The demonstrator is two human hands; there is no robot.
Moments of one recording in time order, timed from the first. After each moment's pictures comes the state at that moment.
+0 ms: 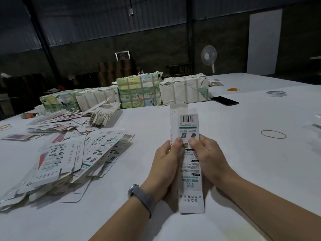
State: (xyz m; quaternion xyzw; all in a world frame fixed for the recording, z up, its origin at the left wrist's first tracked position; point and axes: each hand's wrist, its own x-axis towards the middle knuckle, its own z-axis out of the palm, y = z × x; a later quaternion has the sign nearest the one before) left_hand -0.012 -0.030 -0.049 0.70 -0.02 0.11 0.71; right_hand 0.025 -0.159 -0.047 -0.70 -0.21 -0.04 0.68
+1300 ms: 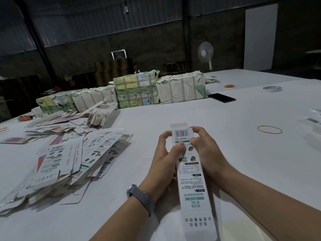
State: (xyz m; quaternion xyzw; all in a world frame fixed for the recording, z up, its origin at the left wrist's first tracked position) left_hand -0.015 -0.028 -0.049 0.67 -0.09 0.07 0.74; right_hand 0.030 -0.161 -0.047 -0.64 -0.22 0.02 0.74
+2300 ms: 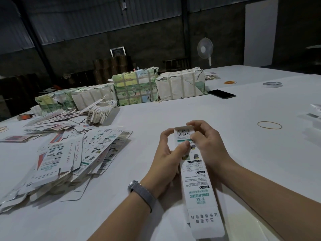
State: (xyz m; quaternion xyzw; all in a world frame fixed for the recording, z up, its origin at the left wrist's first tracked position) left_hand -0.019 -0.030 -0.050 0.66 -0.10 0.05 0.74; right_hand 0.026 -0.162 -0.039 -0.64 -0.18 -0.05 0.75
